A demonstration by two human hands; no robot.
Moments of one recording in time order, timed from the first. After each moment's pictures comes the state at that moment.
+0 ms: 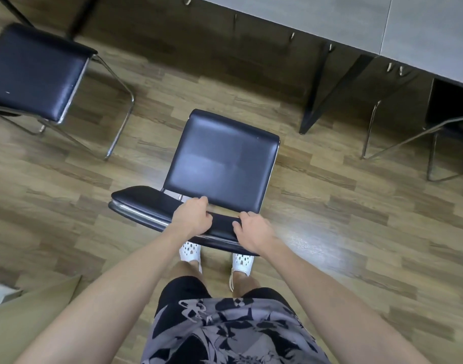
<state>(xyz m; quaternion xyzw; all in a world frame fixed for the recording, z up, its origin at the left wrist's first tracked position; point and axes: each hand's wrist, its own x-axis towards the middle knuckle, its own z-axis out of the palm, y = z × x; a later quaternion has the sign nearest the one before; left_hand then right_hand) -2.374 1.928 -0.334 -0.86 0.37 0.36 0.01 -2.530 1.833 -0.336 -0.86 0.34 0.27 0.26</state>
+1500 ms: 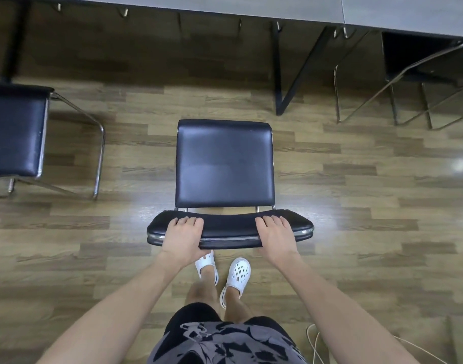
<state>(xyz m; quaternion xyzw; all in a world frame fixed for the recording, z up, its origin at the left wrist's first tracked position) -2.260 2.021 -0.351 -0.72 0.64 0.21 0.13 -2.485 1.925 -0.338 -0.86 0.42 0.27 0.13</state>
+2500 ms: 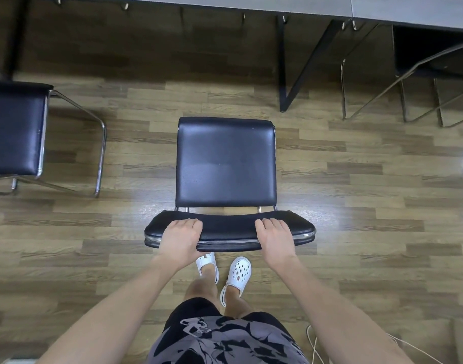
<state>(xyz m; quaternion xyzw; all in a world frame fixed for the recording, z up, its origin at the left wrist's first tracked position) -2.254 2.015 -0.368 -0.71 0.67 0.19 0.08 -2.489 1.917 -0.354 -0.88 0.42 0.21 0.09</state>
